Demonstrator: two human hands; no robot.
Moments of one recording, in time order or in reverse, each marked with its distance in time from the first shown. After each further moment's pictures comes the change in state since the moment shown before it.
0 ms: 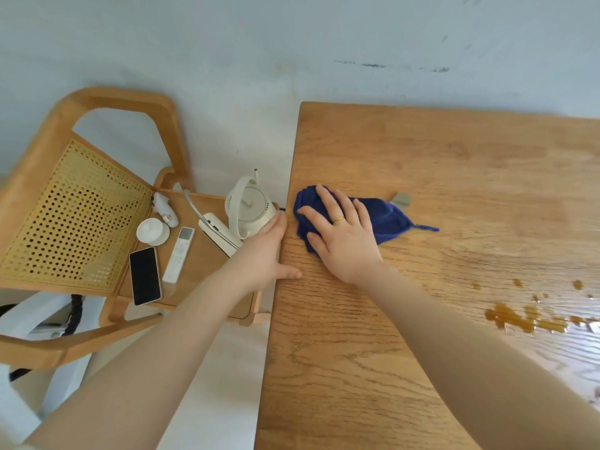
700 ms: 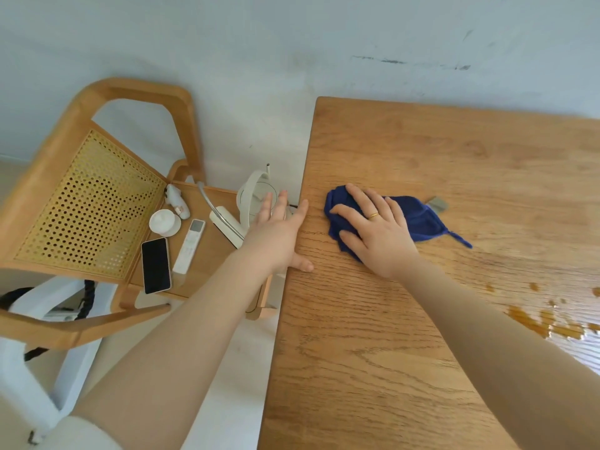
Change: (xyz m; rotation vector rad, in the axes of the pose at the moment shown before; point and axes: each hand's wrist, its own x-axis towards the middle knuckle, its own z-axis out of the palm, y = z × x) left_hand 0.007 0.017 -0.010 0.370 -0.041 -0.126; right_hand -0.011 0.034 -0.007 0.037 -0.020 -0.052
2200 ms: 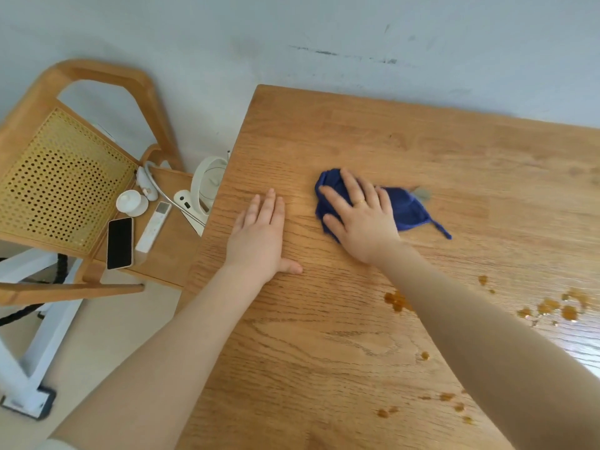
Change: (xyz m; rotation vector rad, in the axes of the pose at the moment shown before) left_hand -0.021 0.131 0.042 0.099 0.186 -0.113; right_hand -0.047 0.101 -0.029 -0.099 -0.053 0.035
